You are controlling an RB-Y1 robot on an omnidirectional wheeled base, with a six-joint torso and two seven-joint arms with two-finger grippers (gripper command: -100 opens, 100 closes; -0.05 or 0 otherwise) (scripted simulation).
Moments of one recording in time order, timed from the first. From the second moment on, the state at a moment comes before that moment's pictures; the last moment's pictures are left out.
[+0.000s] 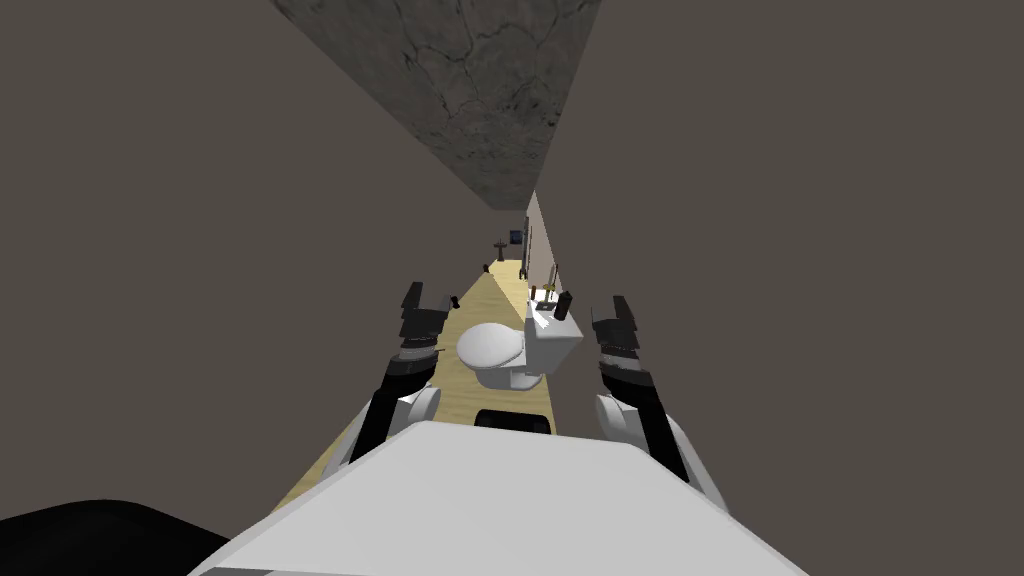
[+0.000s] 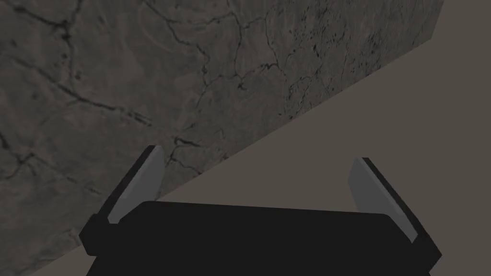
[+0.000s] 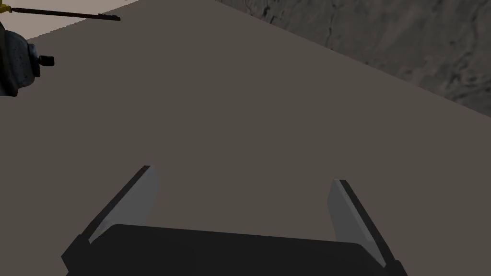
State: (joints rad) left arm 0.53 0.04 -0.06 -2.40 -0.06 -0.45 0.07; right arm 0.47 -0.02 -0.02 -2.30 0.11 -0.38 -0.06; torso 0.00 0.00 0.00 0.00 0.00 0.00
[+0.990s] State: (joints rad) left arm 0.53 0.04 -0.06 -2.40 -0.06 -0.45 0.07; right arm 0.48 -0.32 -0.06 -2.20 0.20 -0.43 -0.06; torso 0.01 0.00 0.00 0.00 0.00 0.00
